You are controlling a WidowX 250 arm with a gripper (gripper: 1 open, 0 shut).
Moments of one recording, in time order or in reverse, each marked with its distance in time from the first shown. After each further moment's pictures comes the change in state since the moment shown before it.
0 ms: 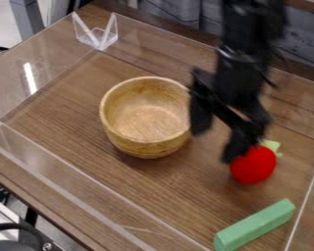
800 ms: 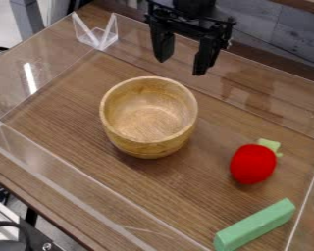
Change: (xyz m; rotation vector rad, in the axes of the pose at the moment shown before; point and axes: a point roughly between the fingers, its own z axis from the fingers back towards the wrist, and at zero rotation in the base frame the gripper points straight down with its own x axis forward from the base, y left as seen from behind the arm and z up) arm 0.007 0.099 0.052 0.000 -0.067 0.437
